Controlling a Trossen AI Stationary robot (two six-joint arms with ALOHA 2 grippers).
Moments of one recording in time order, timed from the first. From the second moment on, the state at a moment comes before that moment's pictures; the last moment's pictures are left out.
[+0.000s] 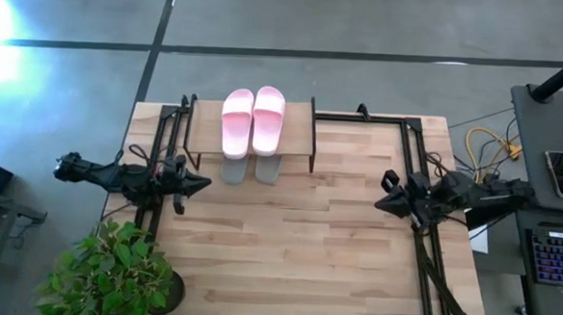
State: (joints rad) left arm -0.26 0.03 0.11 -0.19 -0.45 -0.39; right arm 0.16 0.09 0.14 0.13 -0.11 0.41
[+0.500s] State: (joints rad) left arm -0.26 0.03 0.11 -0.17 -0.45 -0.39; right arm 0.16 0.03 0.01 0.27 -0.09 0.22
